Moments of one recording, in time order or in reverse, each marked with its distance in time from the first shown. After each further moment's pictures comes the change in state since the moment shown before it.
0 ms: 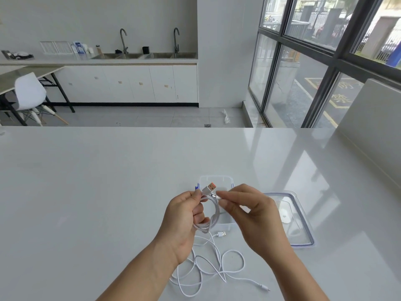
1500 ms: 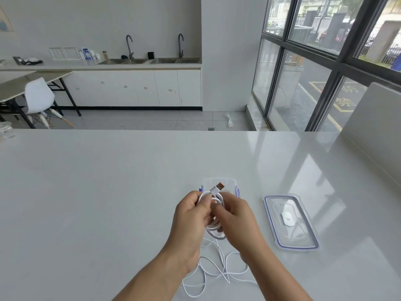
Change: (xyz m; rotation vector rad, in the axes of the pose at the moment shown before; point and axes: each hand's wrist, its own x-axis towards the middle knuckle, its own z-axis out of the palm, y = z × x) left_hand -0.024 -0.001 0.007 0.162 -0.077 0.193; right_hand 0.001 0.000 0.040 0.055 -0.148 0.392
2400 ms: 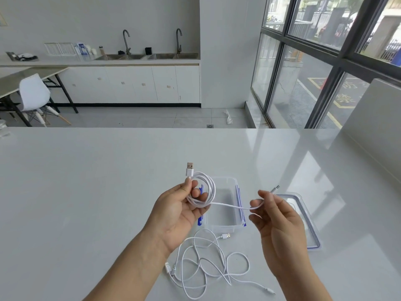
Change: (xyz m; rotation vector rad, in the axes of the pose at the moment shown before) left_hand 0.037 0.018 -0.027 -0.444 0.059 -0.285; right_hand -0.011 0.022 -0.045 0.847 0.321 0.037
